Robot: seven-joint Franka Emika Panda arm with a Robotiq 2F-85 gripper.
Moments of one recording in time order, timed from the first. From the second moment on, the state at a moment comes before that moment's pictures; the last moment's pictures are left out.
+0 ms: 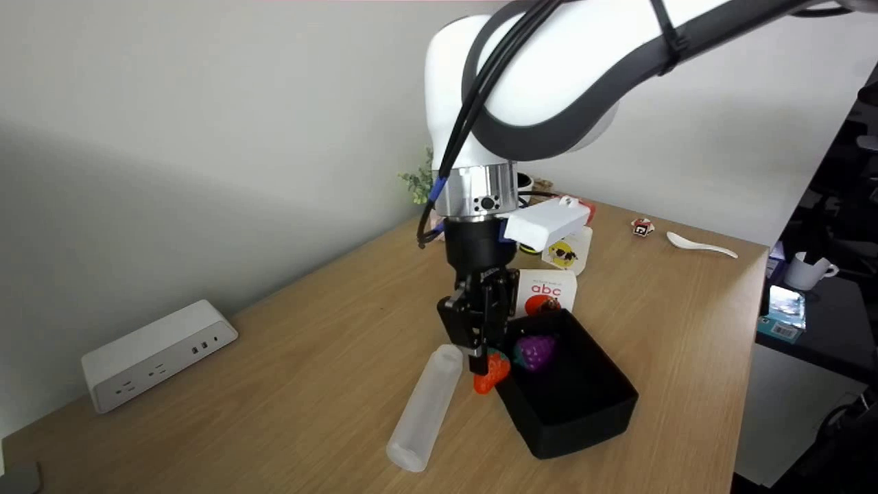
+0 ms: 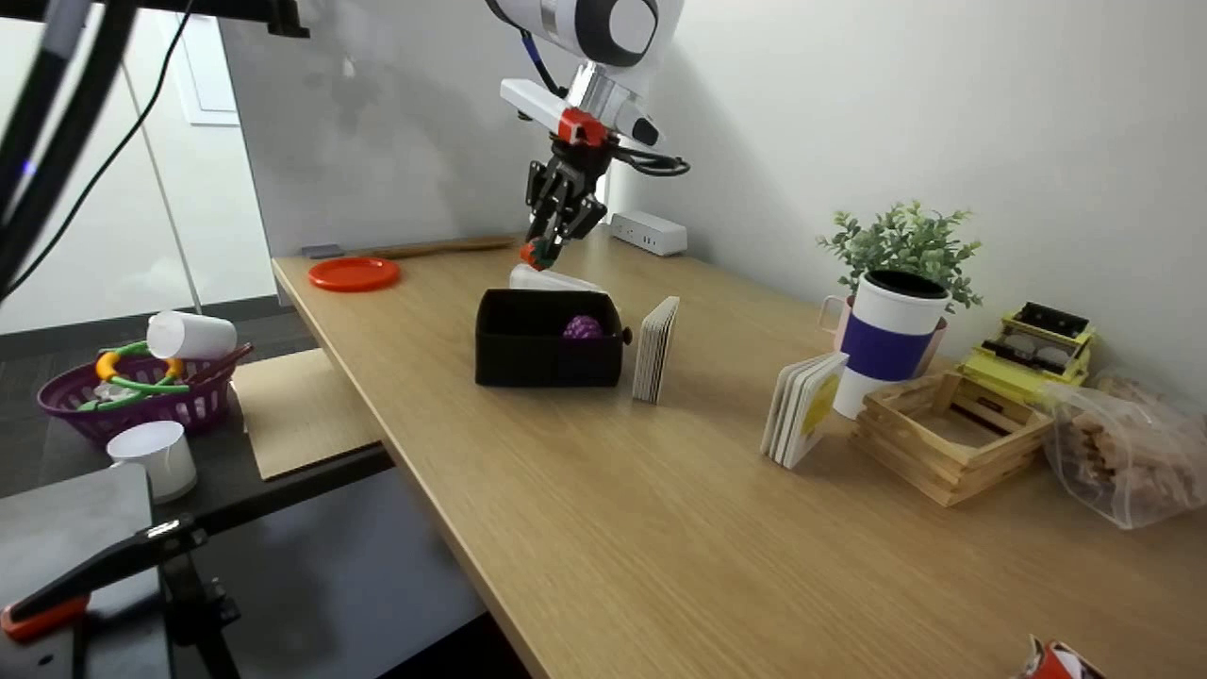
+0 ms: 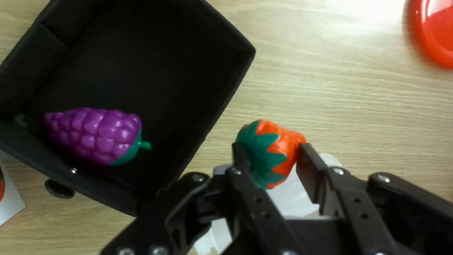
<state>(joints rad) 0.20 0.74 0.14 -1.36 0.22 1.92 0.13</state>
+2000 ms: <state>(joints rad) 0.22 0.90 0.17 -1.16 0.21 1.55 0.07</state>
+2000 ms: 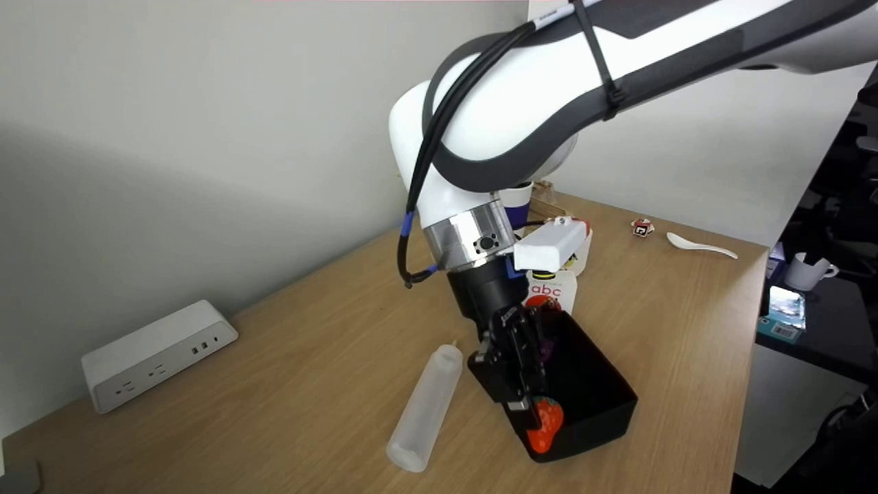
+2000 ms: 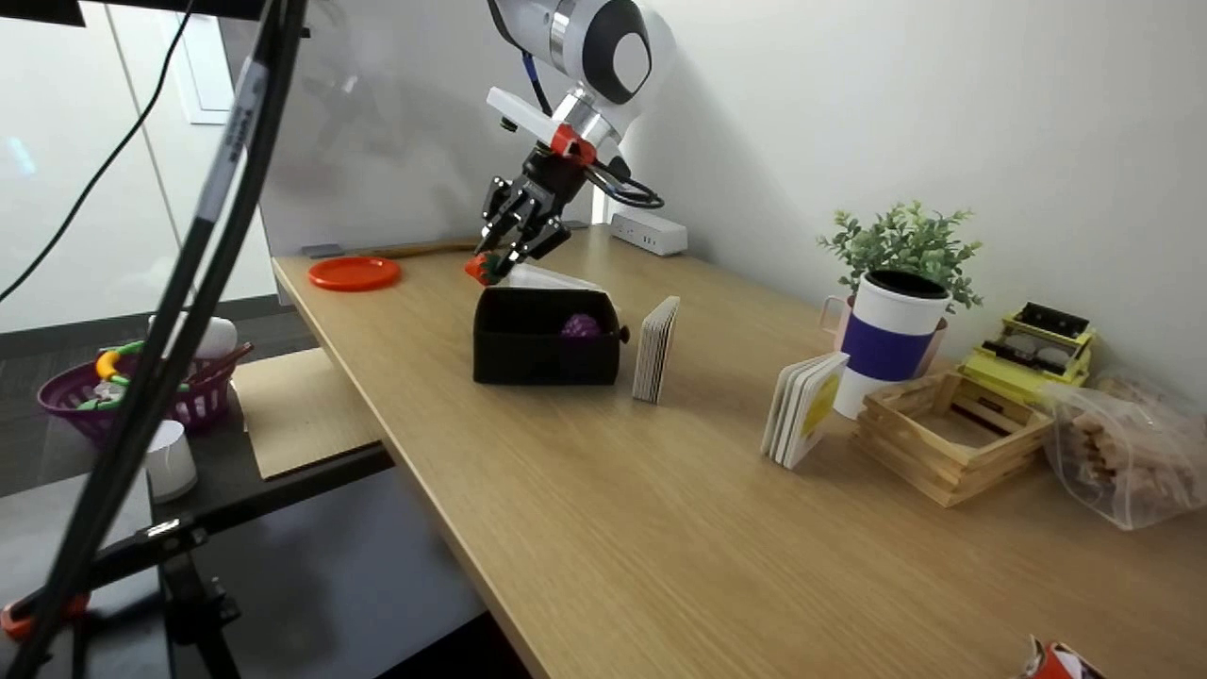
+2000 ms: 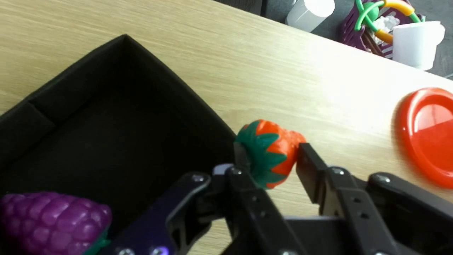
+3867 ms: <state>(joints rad) 0.26 1.03 0.17 -0.96 0.19 1.42 0.10</state>
